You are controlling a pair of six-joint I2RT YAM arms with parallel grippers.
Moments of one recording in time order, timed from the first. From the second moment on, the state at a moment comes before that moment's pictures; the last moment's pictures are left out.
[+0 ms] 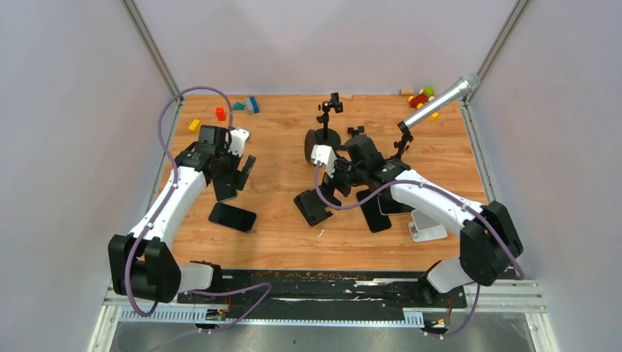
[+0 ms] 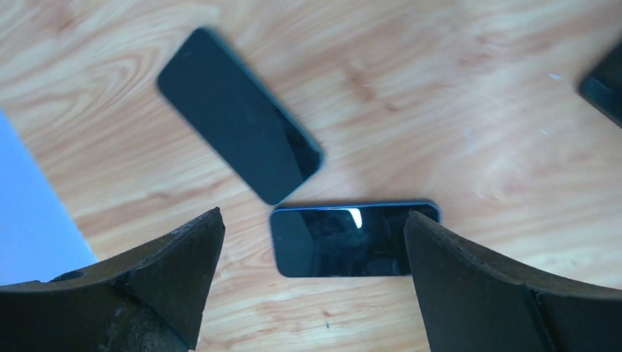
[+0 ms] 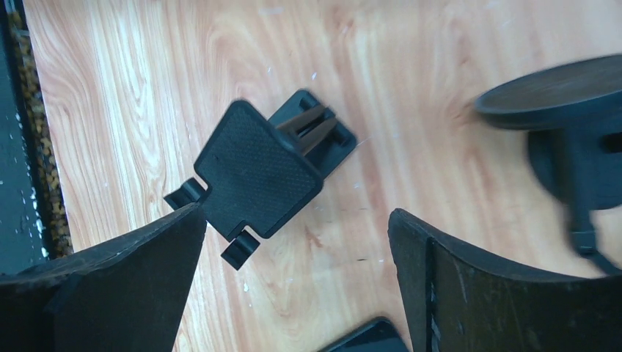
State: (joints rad) left arm -0.18 1.28 1.06 -0.75 0.05 0.29; right arm 0.67 1.52 1.06 -0.32 -0.50 -0.47
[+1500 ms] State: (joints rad) left arm 0.05 1.73 1.09 -0.48 -0.06 -0.24; right arm 0.67 1.34 1.00 -0.33 -0.57 -0.46
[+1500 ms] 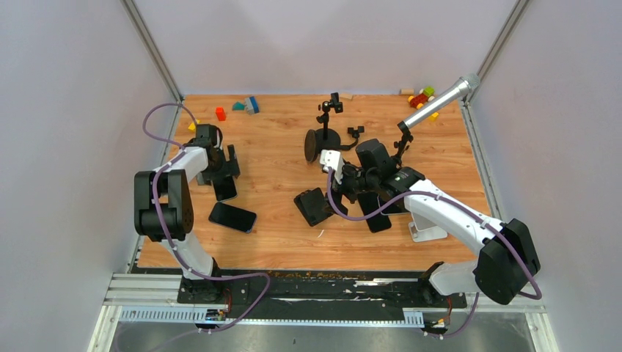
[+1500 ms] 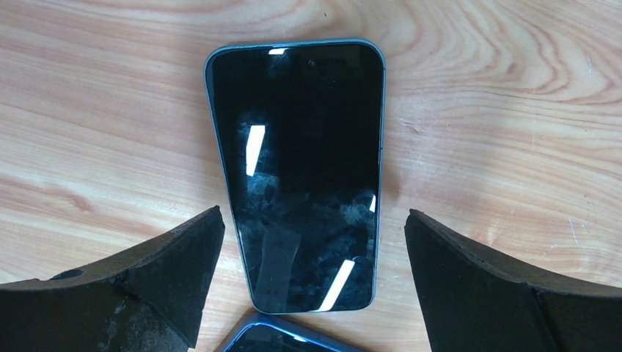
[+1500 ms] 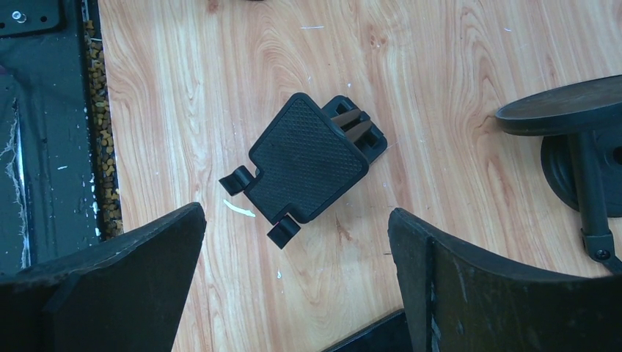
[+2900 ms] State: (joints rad) left arm 0.09 1.73 1.03 -0.40 -0.02 -0.25; right arm 0.67 1.36 0.99 -0.33 -0.58 -0.46
